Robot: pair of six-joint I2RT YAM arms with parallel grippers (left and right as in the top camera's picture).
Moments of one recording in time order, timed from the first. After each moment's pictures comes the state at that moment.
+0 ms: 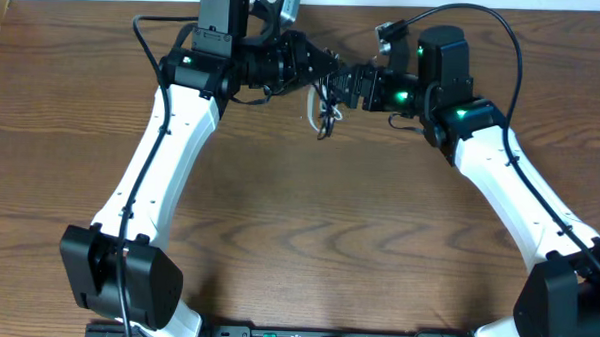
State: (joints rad) left arm -0.24 1.74 1.63 -0.61 0.91 -0.66; right arm 0.33 1.68 1.31 -0.17 -0.64 0.57
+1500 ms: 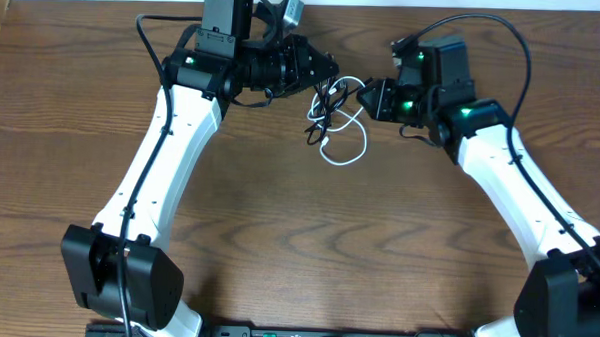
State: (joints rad) left arm -0.25 1.74 1.63 -0.64 0.87 -0.62; right arm 0.32 1.69 1.31 -0.40 -0.43 0.47
